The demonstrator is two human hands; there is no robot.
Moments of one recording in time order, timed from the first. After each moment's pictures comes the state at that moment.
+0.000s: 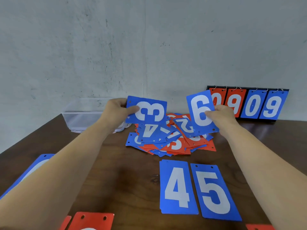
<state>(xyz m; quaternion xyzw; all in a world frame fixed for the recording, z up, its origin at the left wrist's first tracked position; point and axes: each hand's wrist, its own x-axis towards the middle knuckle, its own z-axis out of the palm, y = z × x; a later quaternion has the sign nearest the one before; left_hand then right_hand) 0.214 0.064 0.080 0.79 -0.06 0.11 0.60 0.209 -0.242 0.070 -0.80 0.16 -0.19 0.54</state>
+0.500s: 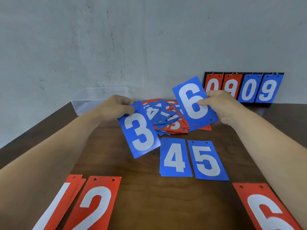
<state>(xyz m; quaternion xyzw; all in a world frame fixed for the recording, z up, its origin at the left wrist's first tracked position) 0.150 0.079 0.082 0.88 -0.11 -0.01 0.46 0.129 -0.222 0.089 -0.82 0.09 -0.07 0.57</state>
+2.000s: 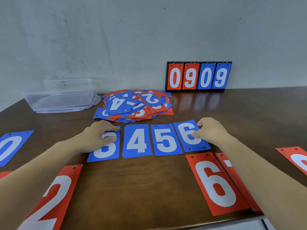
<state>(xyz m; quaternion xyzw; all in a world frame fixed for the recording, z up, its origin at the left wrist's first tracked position) 0.125 0.055 -0.021 0.94 -0.26 -0.02 0.21 0.039 -0.306 0.005 -0.95 0.23 -0.02 0.22</state>
